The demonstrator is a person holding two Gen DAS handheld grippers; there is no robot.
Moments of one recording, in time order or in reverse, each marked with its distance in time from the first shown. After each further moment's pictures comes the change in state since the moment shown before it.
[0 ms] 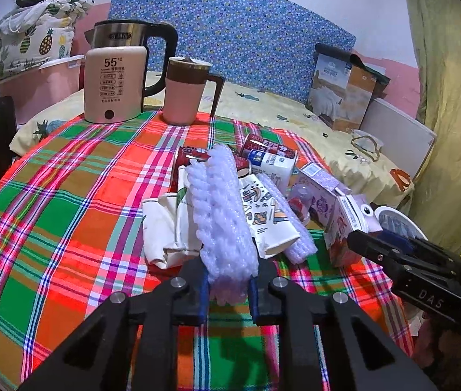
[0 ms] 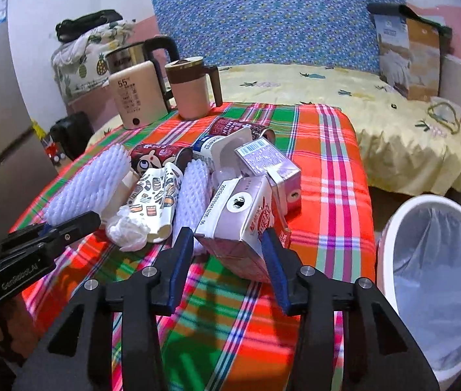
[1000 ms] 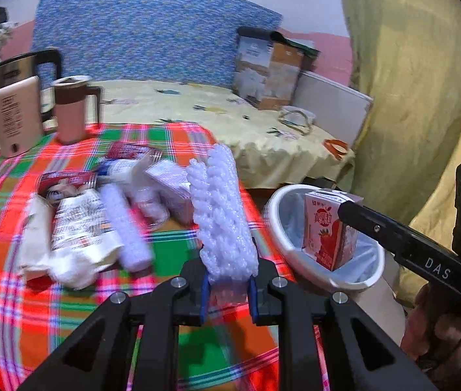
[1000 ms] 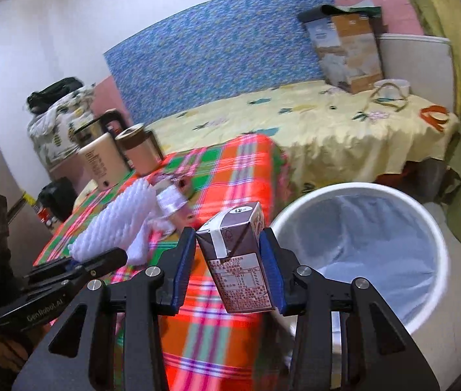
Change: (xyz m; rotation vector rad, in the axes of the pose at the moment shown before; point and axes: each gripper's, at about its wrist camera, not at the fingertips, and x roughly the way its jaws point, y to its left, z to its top) left arm 0.010 -0.133 0.006 0.184 0.057 -0.242; right arm -0.066 -0.093 -0.016 0.219 -0.180 -0.069
